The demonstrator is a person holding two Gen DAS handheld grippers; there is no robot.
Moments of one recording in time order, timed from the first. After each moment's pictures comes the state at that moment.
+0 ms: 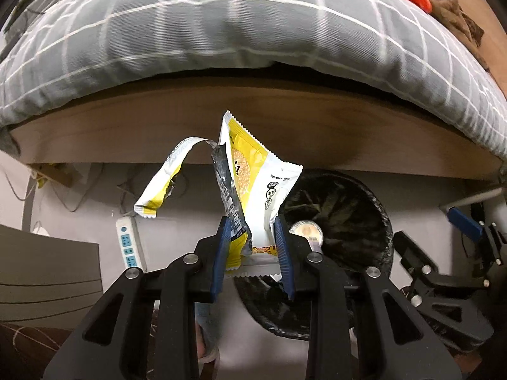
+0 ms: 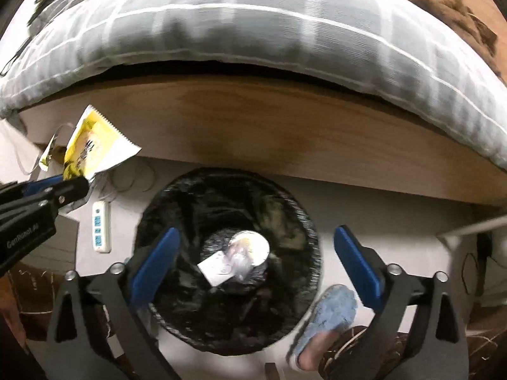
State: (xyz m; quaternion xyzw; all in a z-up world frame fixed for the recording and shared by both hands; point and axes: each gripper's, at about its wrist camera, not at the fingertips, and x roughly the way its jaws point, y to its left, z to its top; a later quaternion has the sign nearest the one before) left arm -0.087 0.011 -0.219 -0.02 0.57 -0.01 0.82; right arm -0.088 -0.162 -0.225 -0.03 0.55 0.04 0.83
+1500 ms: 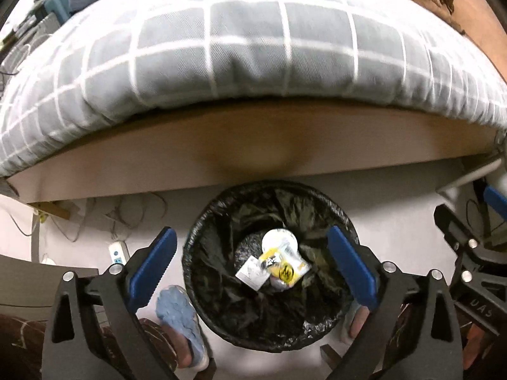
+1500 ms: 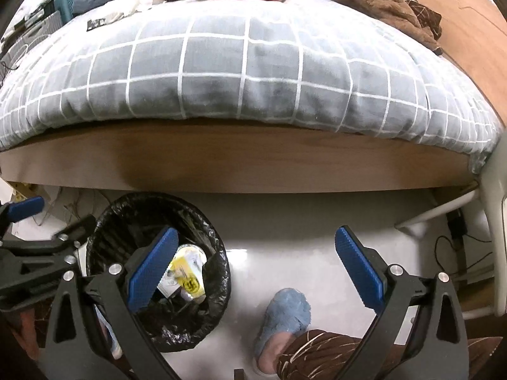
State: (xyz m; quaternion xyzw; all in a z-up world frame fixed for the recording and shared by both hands) left arm -0.076 -0.078 -0.203 0.05 0.55 -0.03 0.83; right arm -0.097 -0.265 -0.180 -0.02 0.51 -0.05 0.86
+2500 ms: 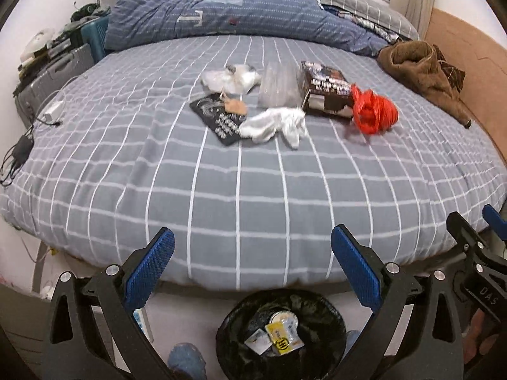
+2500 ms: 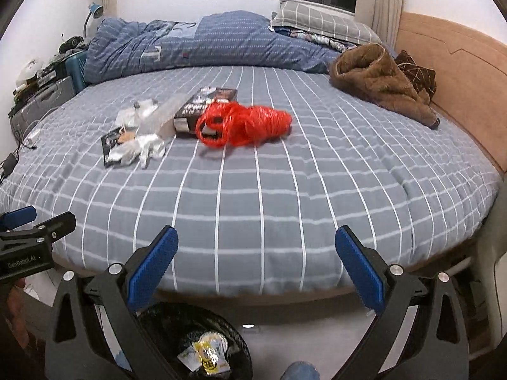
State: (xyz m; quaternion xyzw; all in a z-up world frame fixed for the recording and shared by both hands) left arm 0.006 -0.034 -0.061 0.00 0.44 -0.01 0.90; right arm -0.013 -0.258 -0.048 0.00 0.37 -0.04 0.93
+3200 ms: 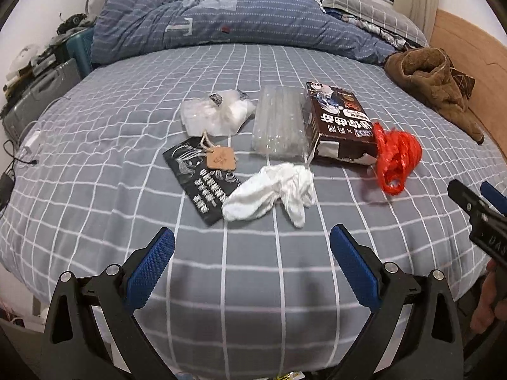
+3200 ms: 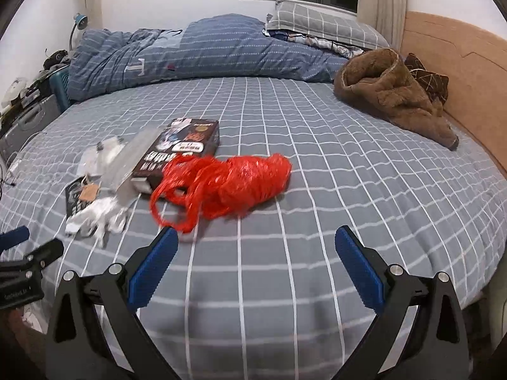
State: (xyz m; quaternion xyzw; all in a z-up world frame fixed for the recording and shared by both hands) left arm 0.111 -0.048 -0.063 0.01 0.43 -0.01 0.90; right arm 0.118 -0.292 -0.051 0.03 0.37 -0.03 0.93
